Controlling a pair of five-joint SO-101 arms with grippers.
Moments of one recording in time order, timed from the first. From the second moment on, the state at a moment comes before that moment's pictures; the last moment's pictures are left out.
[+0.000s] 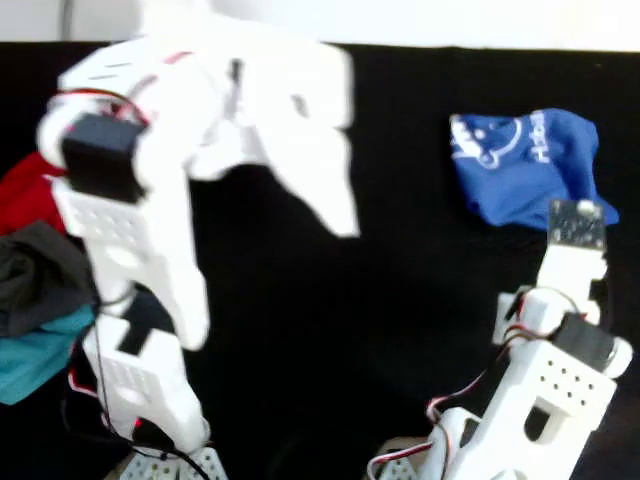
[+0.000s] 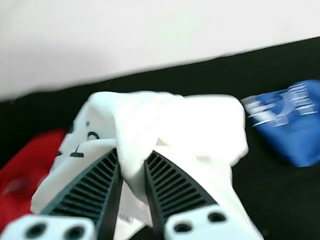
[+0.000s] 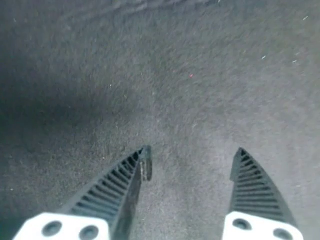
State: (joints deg) left arm 12.8 15.6 -82.8 93.3 -24.5; right arm 27.1 -54.3 51.8 72.9 22.3
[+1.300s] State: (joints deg) left arm -6.5 60.5 -66.7 89.5 -9.4; right arm -23.2 -24.8 38.4 71.6 11.6
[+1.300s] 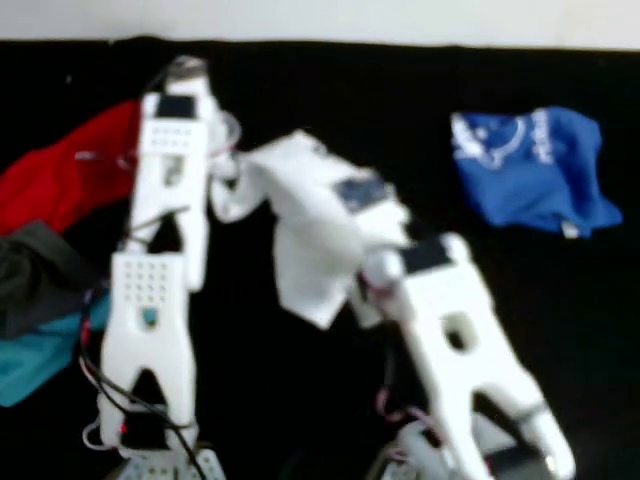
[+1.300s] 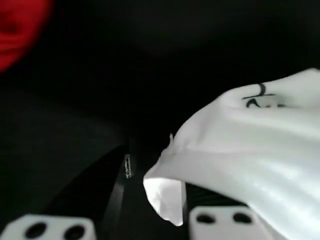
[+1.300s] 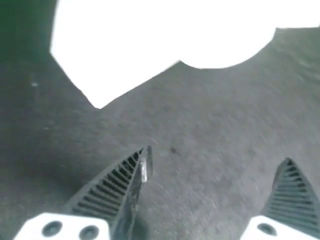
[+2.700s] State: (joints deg) left arm -20.6 58.9 -66.7 99.5 -9.5; right arm -12.5 15.5 -16.9 83.6 17.3
